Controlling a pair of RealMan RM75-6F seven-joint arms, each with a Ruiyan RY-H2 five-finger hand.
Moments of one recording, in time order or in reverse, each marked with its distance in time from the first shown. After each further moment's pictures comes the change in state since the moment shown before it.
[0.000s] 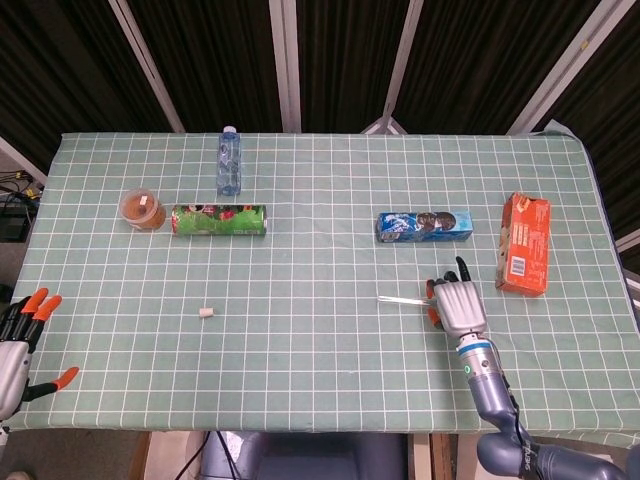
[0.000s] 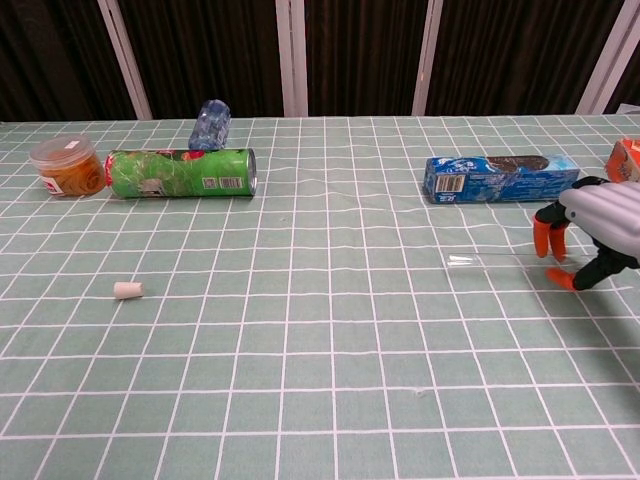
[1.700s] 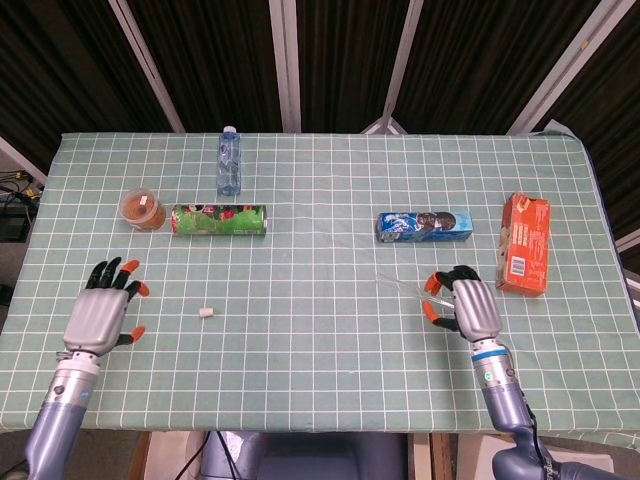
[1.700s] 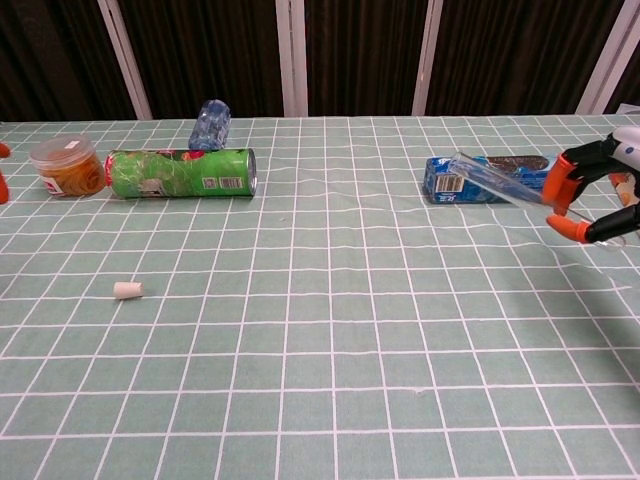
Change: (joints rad) left arm -0.321 -0.181 -0.191 -0.196 -0.475 -0.276 0.692; right arm -0.086 0.094 0.041 -0.138 -0.148 0.083 0.473
